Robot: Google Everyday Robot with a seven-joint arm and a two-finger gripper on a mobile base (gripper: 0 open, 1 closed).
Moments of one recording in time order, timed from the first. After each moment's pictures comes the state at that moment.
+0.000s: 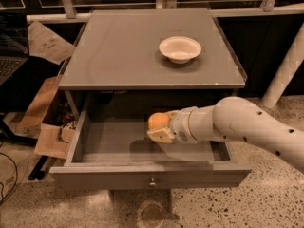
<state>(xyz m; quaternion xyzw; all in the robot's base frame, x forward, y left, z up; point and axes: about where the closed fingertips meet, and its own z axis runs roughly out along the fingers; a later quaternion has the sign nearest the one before) 0.527 -0.039 0.735 -0.40 0.81 0.20 0.38</state>
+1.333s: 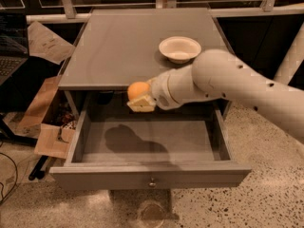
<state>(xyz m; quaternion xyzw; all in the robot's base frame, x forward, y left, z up) 0.568 0.020 0.820 -0.47 0.76 0.20 0.40</state>
